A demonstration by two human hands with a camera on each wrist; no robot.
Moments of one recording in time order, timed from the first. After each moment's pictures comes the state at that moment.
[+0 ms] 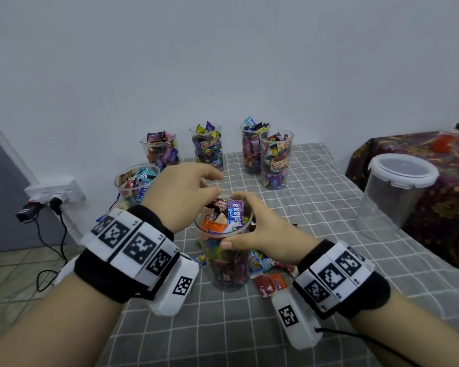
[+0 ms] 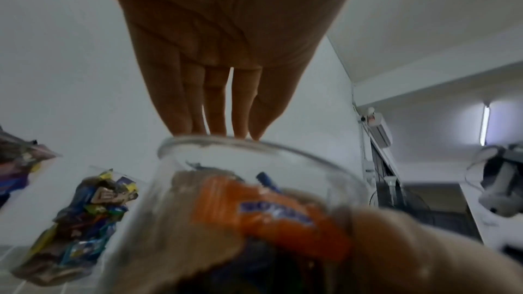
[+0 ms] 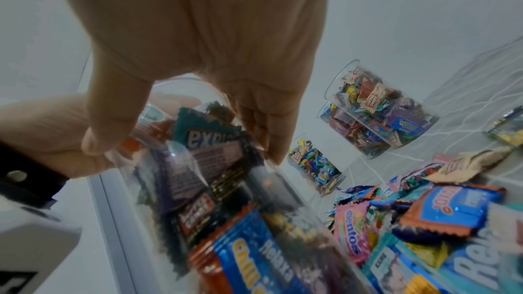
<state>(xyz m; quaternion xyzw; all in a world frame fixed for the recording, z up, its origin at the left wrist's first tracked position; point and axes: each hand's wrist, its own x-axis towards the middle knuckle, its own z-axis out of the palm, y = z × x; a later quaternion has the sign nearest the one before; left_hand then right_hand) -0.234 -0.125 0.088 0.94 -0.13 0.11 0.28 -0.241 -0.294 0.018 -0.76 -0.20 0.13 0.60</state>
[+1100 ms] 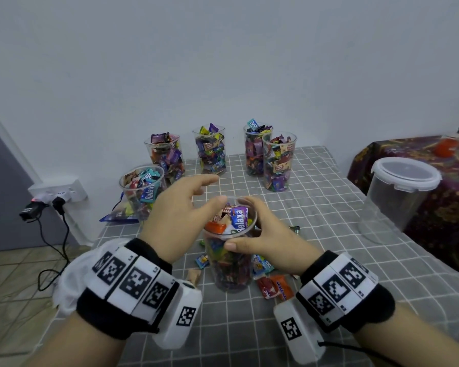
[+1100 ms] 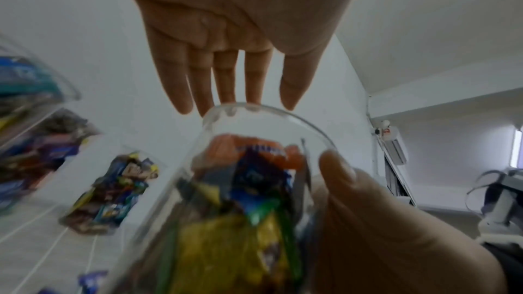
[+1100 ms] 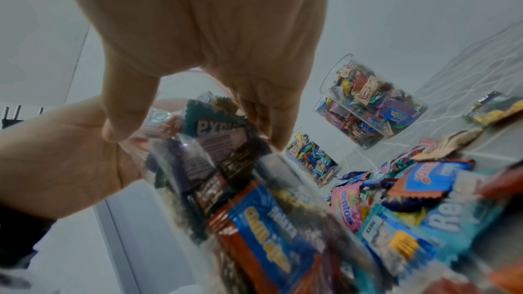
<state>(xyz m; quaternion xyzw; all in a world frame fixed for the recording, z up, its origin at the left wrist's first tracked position) -0.251 -0.112 0.057 0.90 -0.13 0.15 0.40 -0.243 -0.293 0.003 -0.77 -0.19 0.09 0.60</state>
